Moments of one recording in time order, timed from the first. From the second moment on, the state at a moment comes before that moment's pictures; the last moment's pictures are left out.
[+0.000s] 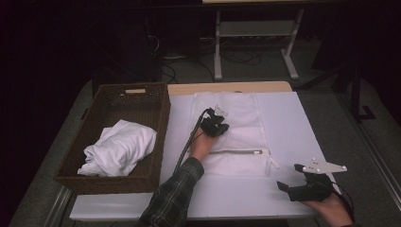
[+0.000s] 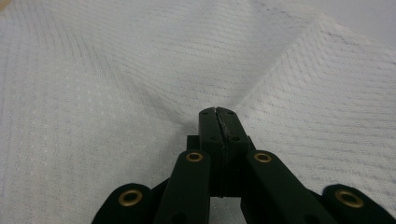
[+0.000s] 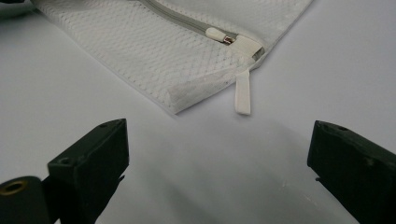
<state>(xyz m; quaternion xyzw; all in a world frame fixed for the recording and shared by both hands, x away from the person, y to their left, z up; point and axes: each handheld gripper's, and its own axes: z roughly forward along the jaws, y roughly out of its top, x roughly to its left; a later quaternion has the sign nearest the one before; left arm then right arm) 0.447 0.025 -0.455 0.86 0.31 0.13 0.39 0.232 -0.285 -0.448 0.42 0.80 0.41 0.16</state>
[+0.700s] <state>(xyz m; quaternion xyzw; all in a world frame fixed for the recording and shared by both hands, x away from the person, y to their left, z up) 0.446 0.023 -0.454 0.86 0.31 0.13 0.39 0.232 -0.287 -0.447 0.42 0.79 0.41 0.16</state>
